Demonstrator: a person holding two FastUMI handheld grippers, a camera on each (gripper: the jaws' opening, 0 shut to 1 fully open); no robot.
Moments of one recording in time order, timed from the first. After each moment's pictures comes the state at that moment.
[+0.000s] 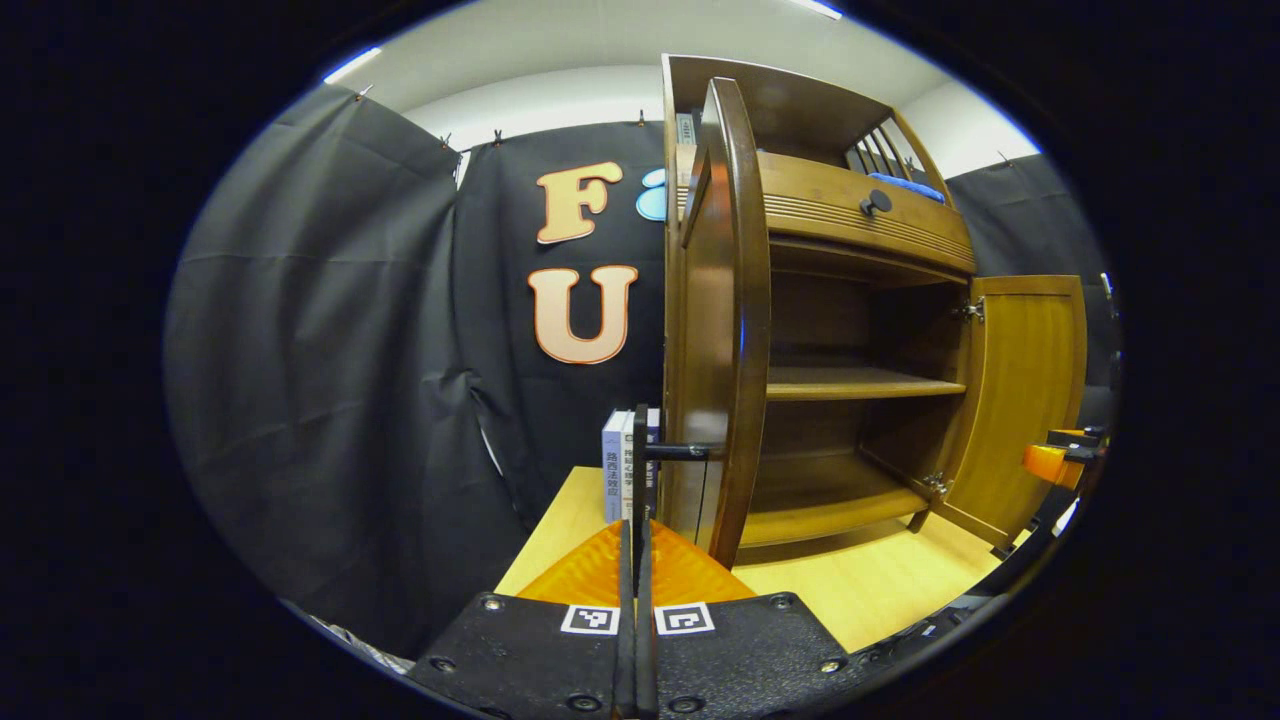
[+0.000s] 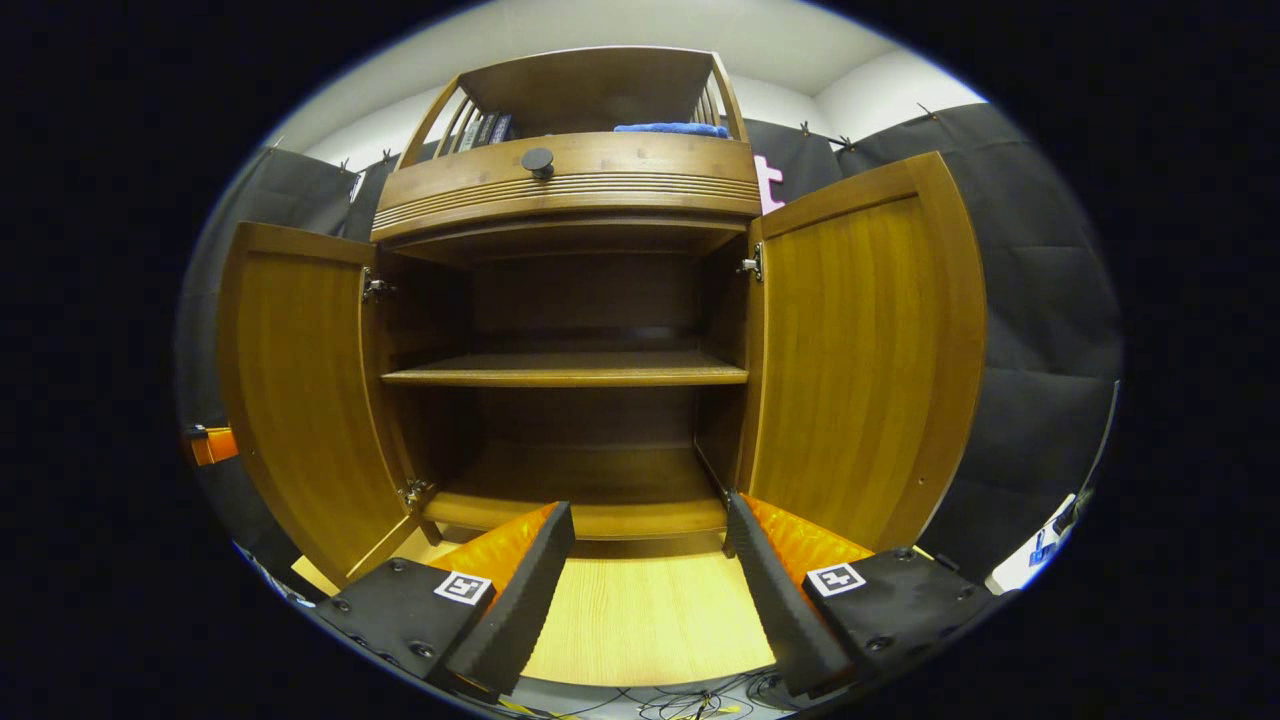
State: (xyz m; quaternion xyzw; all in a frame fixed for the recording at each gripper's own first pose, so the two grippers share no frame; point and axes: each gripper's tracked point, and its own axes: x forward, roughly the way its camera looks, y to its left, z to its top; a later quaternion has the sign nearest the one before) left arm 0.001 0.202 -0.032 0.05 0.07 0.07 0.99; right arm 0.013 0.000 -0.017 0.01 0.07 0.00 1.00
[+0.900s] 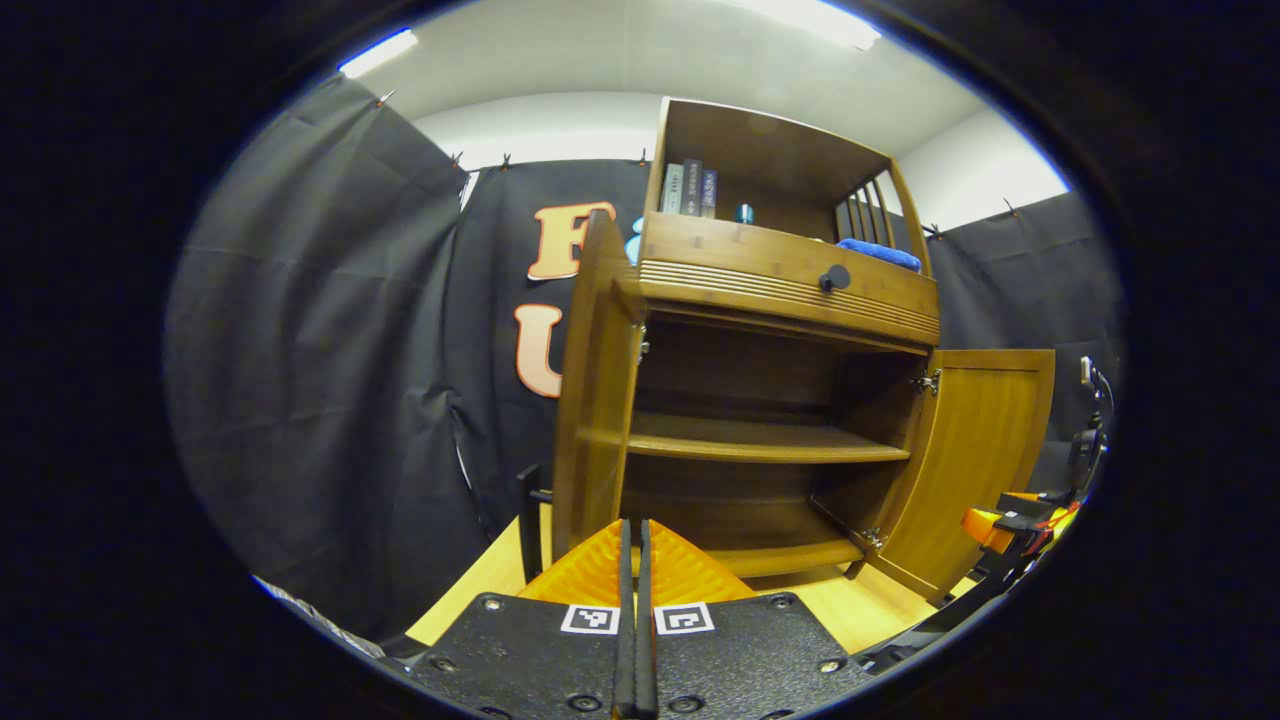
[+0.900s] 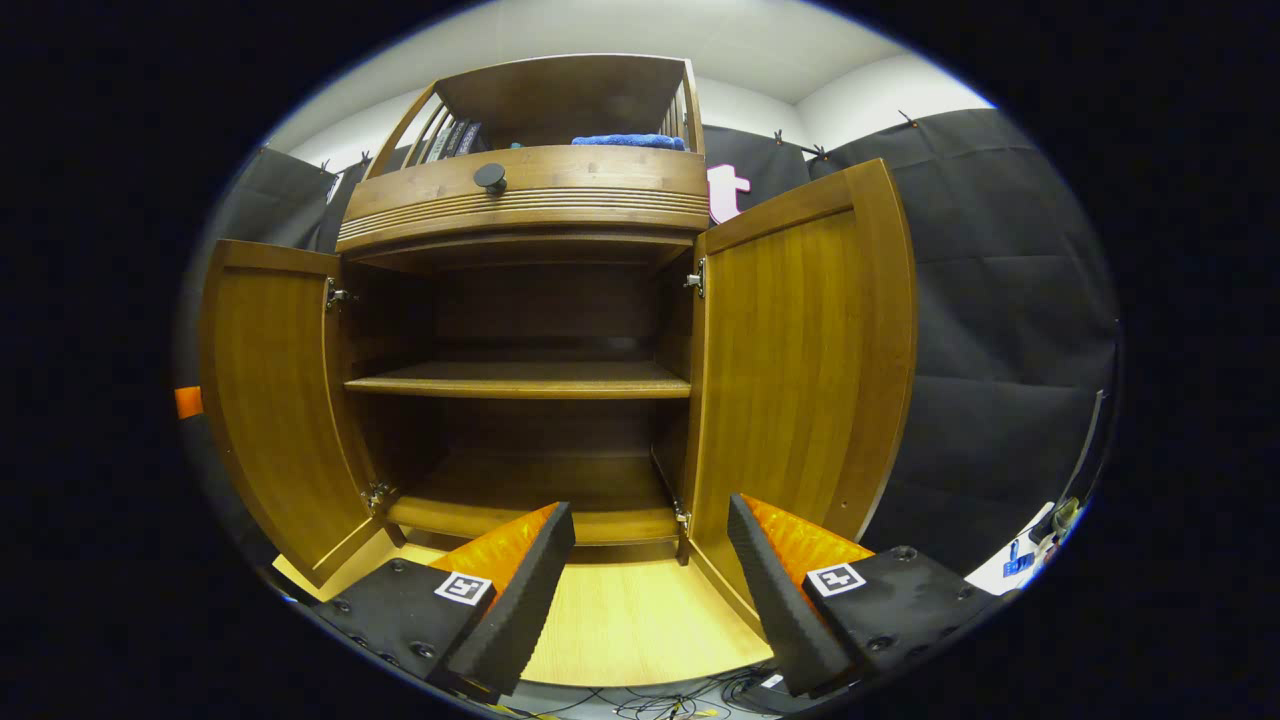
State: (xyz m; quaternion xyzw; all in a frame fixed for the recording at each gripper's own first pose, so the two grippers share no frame) left arm -0.032 0.104 0.035 0.02 0.01 0.02 1.00; right arm 0.005 -0.053 0.002 0.00 0.06 -0.04 1.00
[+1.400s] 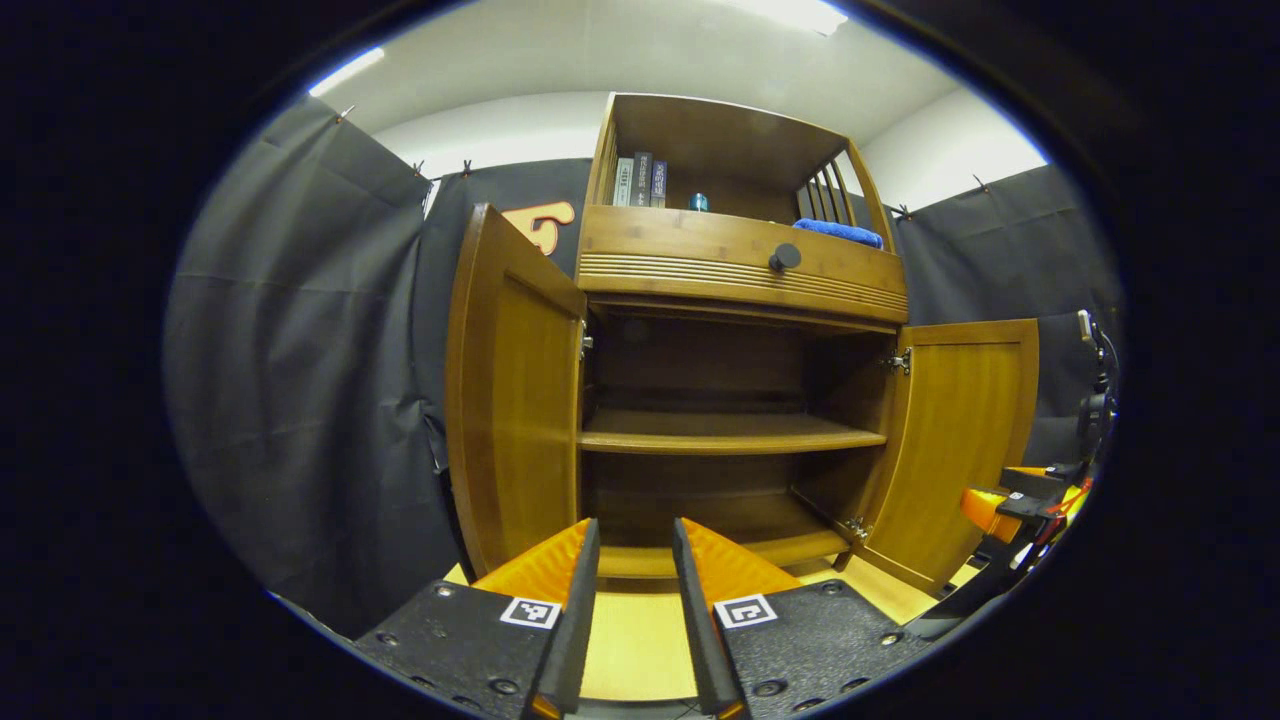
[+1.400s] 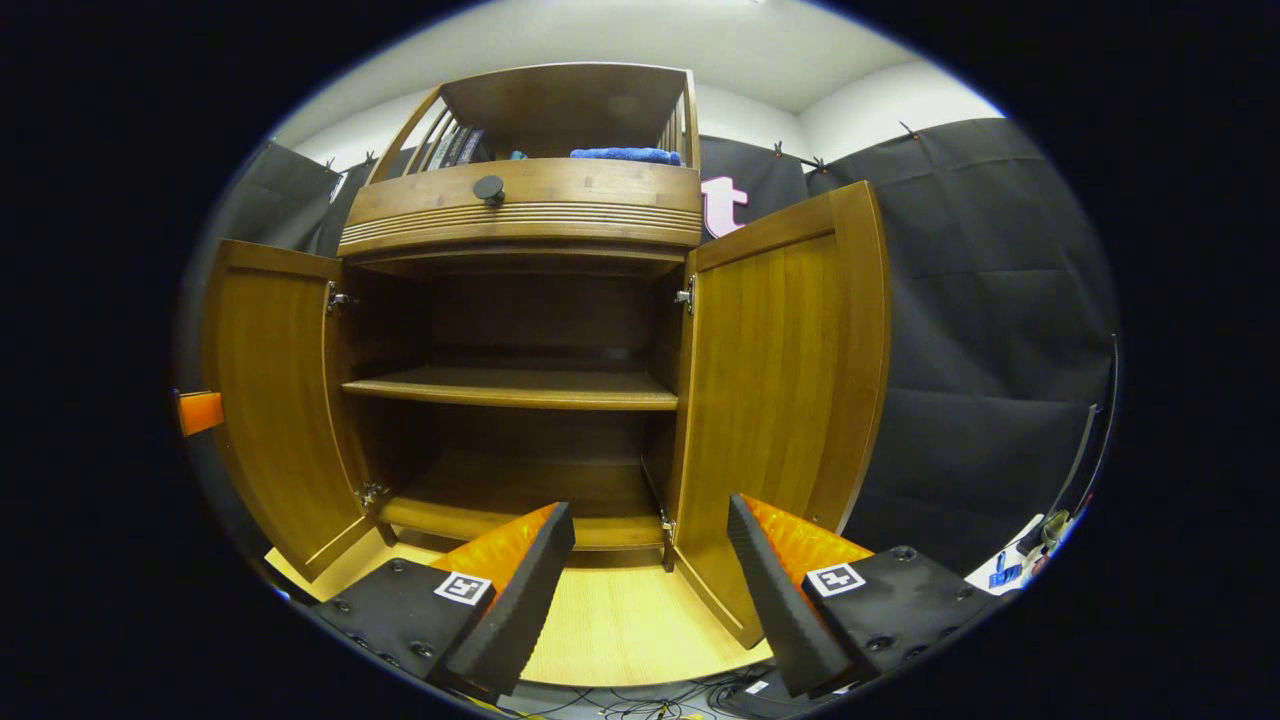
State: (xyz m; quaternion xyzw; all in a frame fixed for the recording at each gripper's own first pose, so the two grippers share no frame) left arm -0.019 0.064 0.018 0.02 0.03 0.00 1.00; right arm -0.007 -0.062 0.014 -0.01 0.04 -0.04 1.00
